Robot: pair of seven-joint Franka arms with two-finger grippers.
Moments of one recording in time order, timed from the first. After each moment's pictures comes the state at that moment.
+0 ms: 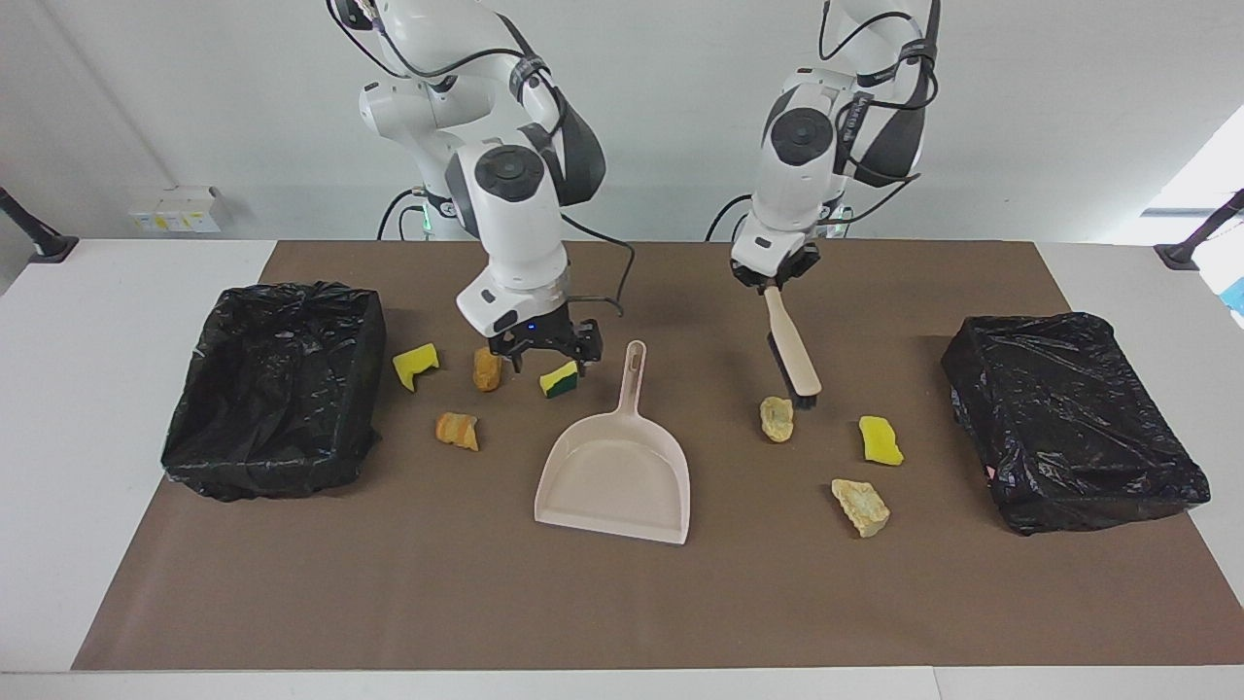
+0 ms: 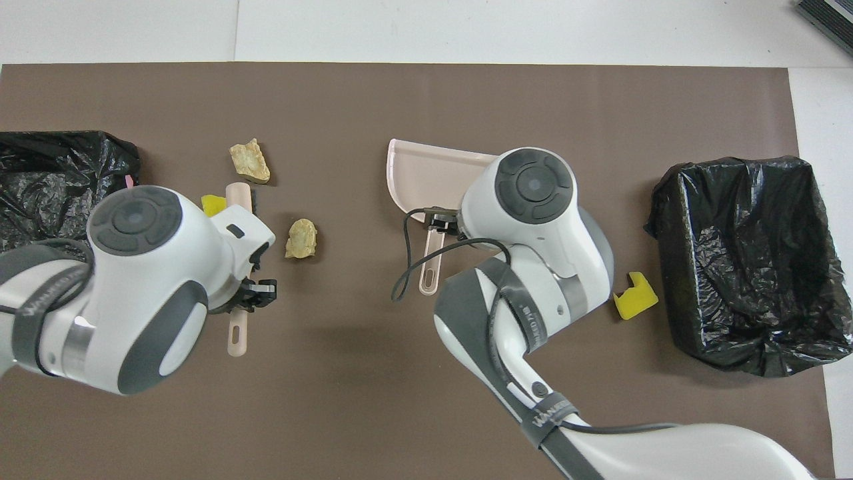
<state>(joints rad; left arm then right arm) -0.17 0.09 -0.01 -1.91 0.14 1.81 -0.04 0.55 0.41 0.05 -1.70 -0.02 2.20 0.76</state>
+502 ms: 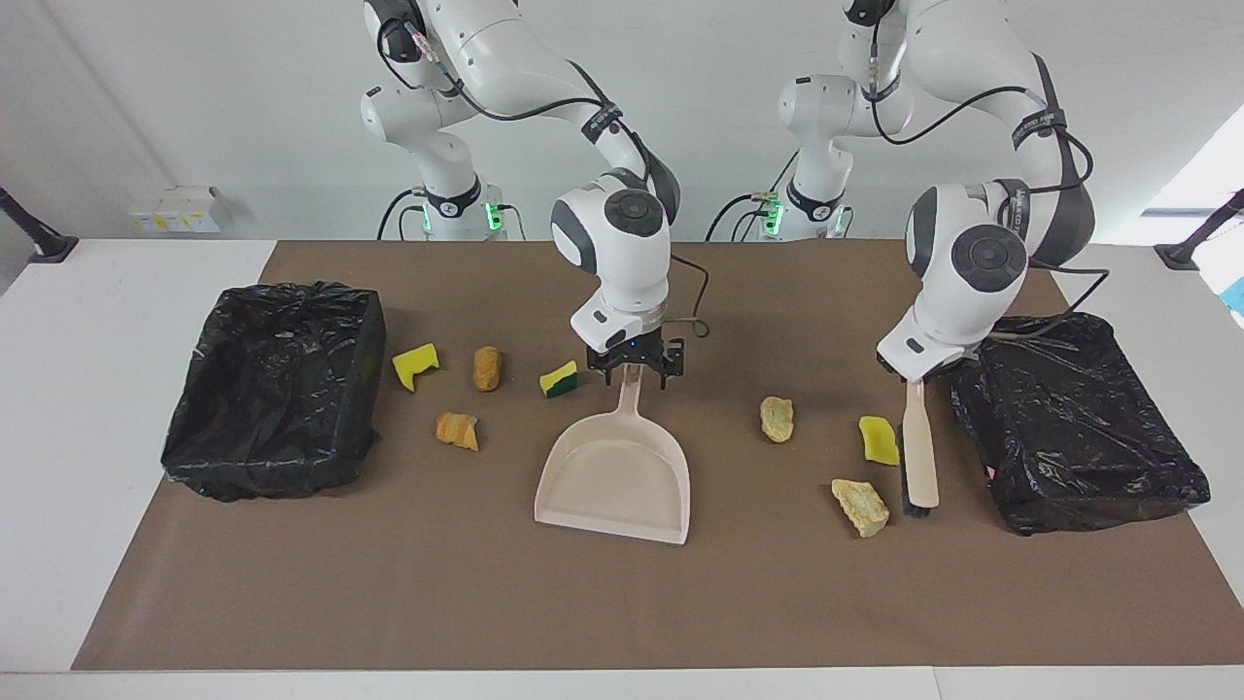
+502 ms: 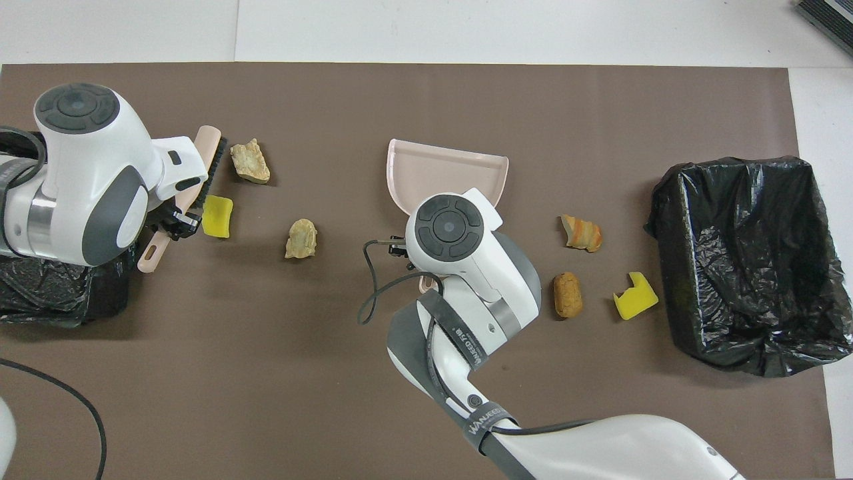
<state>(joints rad) -0.13 0.30 -0.01 -1.75 0.23 1.84 0.15 0.56 0.41 0.05 -1.72 -0.04 2.16 0.76</state>
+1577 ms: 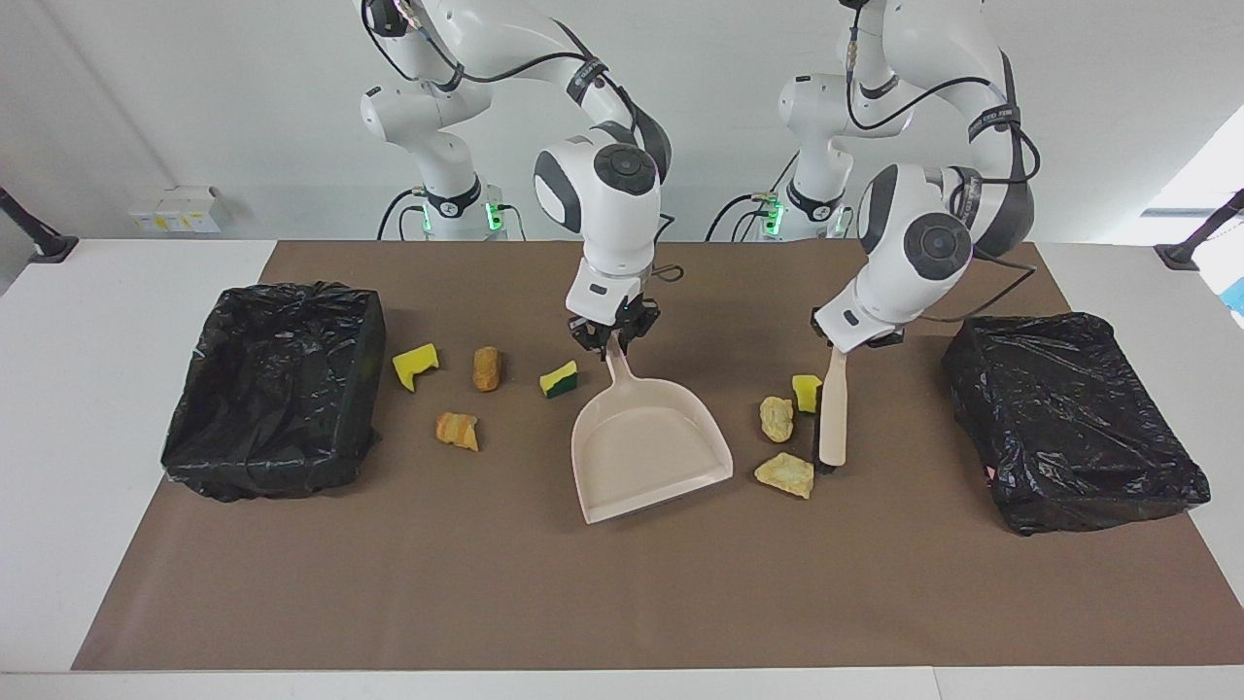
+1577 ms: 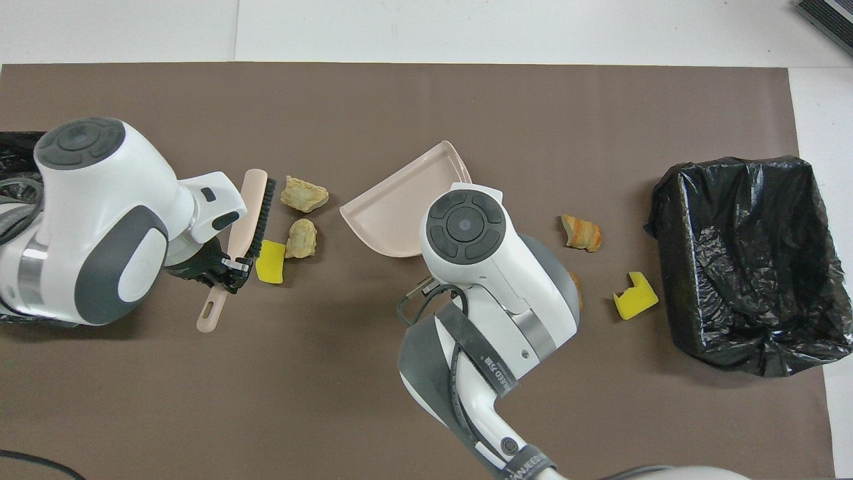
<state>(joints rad) -0.21 0.07 -0.03 -1.88 -0.07 1.68 -0.09 0.55 0.28 0.04 -1.73 -0.07 1.92 -0.01</state>
